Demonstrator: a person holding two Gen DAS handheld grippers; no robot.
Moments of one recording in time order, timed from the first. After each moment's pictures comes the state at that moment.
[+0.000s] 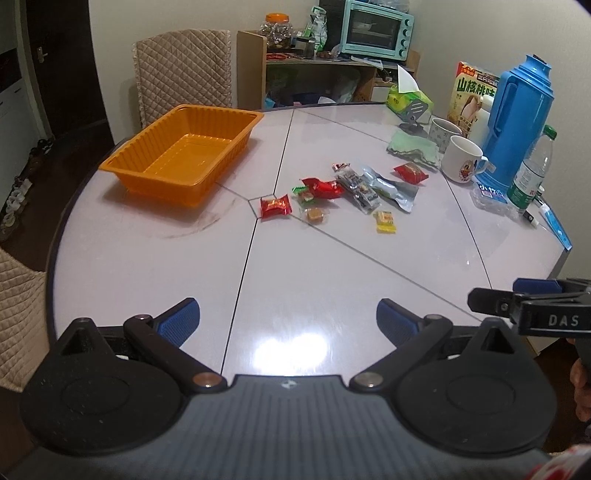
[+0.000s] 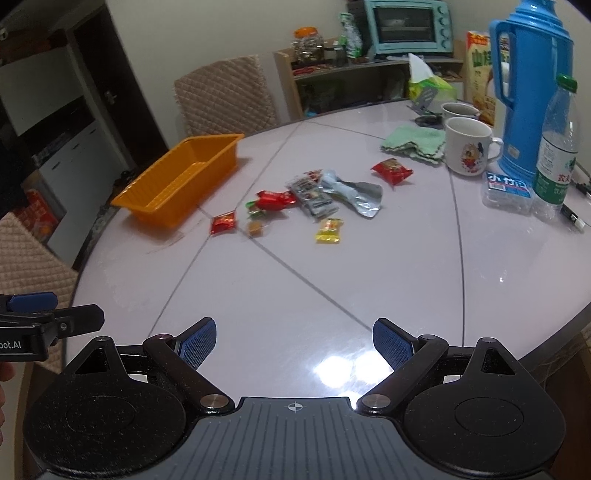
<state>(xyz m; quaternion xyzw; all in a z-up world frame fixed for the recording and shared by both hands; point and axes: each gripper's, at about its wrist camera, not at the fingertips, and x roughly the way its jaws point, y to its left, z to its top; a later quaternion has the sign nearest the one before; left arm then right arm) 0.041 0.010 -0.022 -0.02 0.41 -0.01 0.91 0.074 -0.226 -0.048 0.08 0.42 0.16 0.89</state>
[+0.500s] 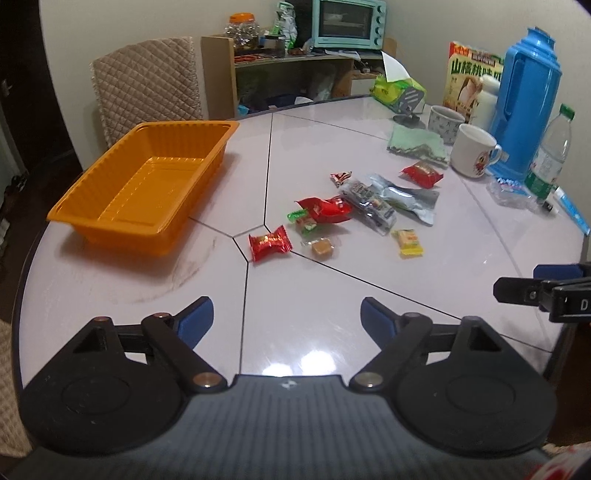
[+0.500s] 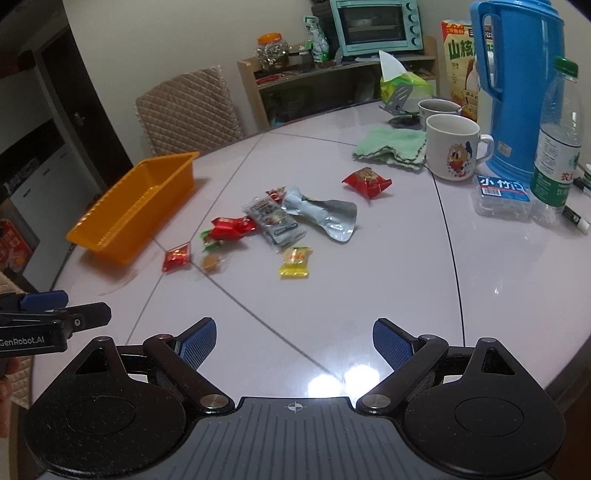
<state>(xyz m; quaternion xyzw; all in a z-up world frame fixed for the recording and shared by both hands) 0.139 0.021 -0.067 0.03 0.40 -0.06 0.91 0.143 -0.226 -0.080 0.10 0.41 0.12 0.90</state>
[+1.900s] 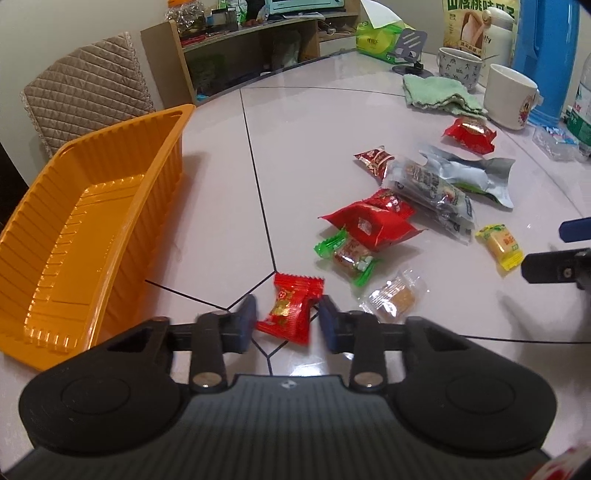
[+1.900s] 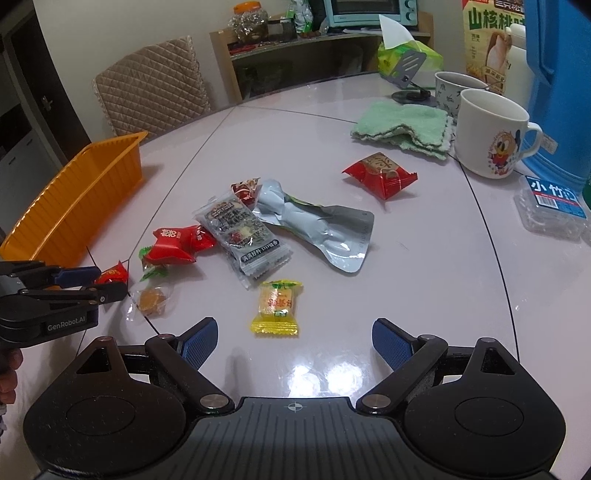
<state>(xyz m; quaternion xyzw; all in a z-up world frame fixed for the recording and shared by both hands) 0.281 0.028 -0.143 0.11 0.42 -0.11 0.89 0.247 -0.197 -0.138 0.08 0.45 0.09 0.89</state>
